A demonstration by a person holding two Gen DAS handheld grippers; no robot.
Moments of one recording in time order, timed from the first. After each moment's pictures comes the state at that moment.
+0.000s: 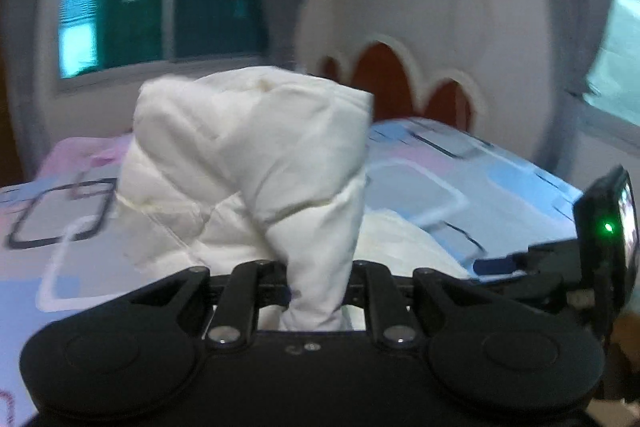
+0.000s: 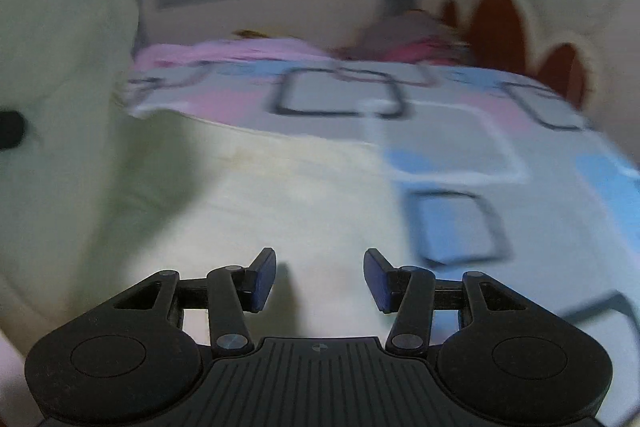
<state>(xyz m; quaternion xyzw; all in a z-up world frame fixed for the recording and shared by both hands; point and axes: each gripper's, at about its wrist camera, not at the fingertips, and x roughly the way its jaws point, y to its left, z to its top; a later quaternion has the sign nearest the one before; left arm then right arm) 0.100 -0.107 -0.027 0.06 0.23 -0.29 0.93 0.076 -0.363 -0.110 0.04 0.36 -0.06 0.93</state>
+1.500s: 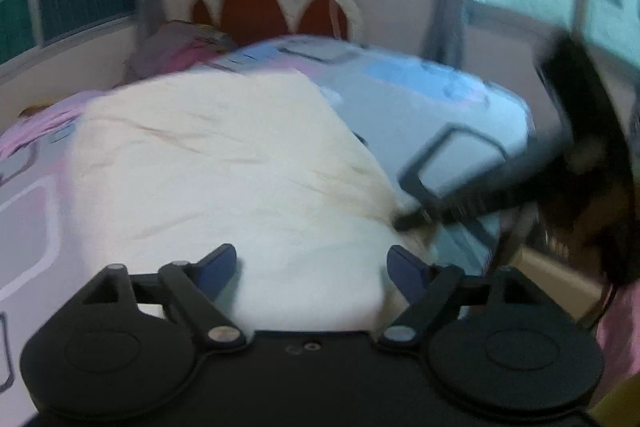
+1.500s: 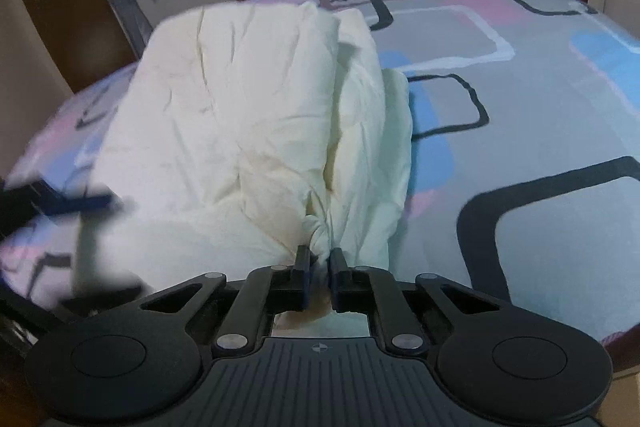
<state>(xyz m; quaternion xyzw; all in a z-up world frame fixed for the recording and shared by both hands) 0.079 -0.133 -0.068 0.13 0.29 -0.43 0.85 -0.002 -0.391 -0.110 0.14 0.42 0.01 0.90</state>
